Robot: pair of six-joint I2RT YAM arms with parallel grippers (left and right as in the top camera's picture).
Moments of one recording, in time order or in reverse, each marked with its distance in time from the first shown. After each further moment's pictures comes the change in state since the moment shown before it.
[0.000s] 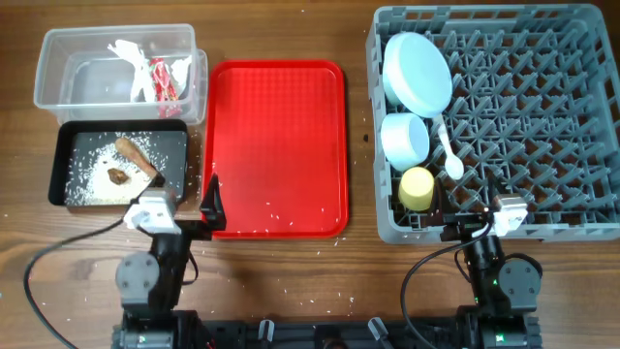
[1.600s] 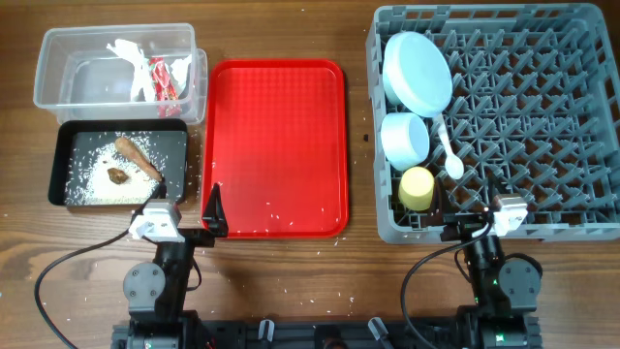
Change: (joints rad) left arm 0.000 -0.172 -0.095 -0.067 -0.014 -0.012; right arm 0.000 0.000 0.000 0.000 0.000 0.000
